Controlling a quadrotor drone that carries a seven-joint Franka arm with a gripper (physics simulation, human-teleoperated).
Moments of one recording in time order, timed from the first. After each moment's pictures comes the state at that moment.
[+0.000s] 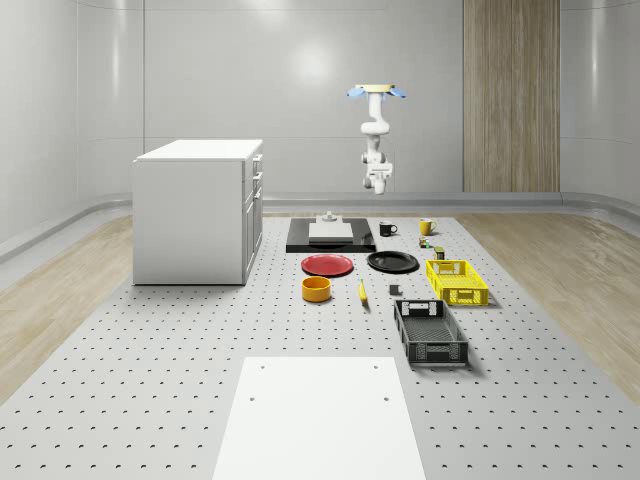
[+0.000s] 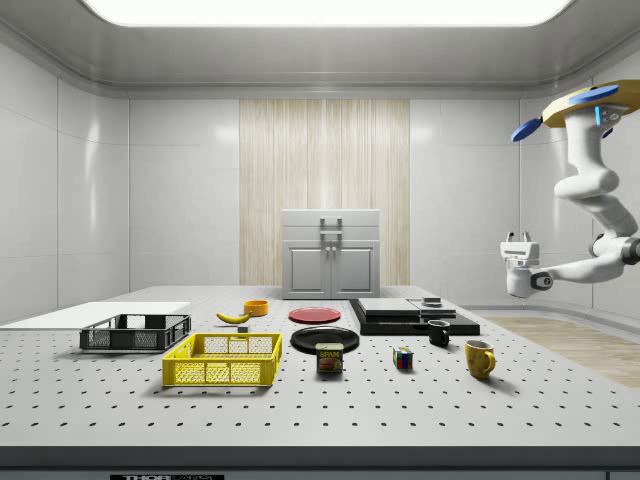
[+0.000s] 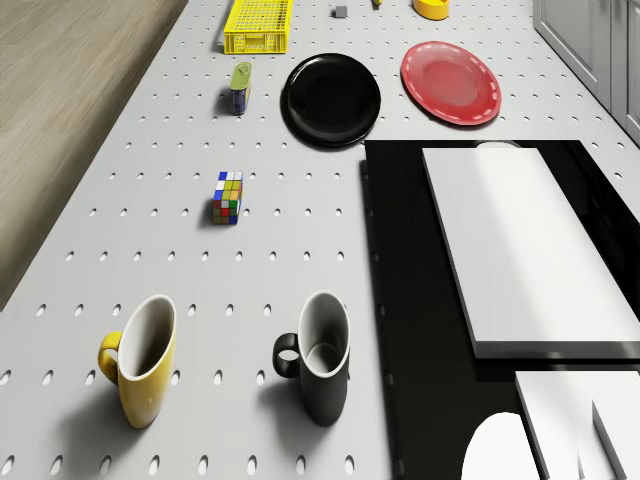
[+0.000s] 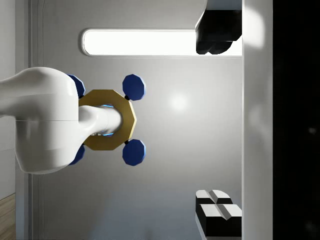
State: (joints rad) arm 0.00 -0.73 0.00 -2.13 0.00 1.41 0.78
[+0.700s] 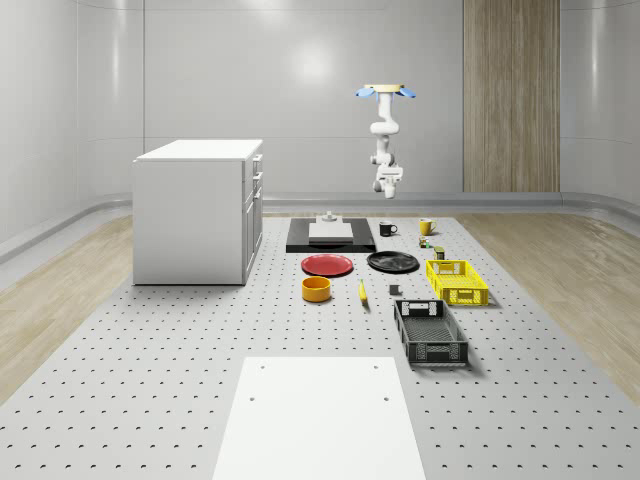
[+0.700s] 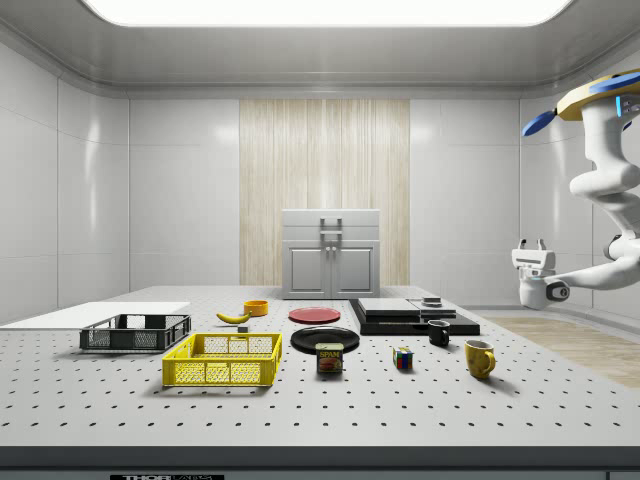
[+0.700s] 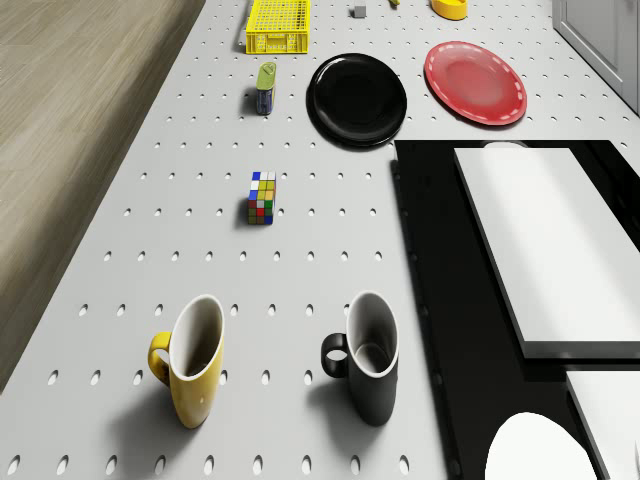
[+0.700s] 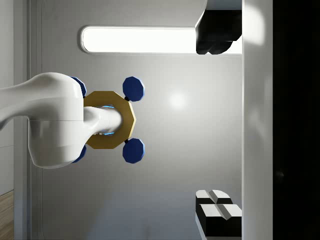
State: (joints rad) arm -0.01 -0.70 0.00 -2.04 0.00 1.36 0.78
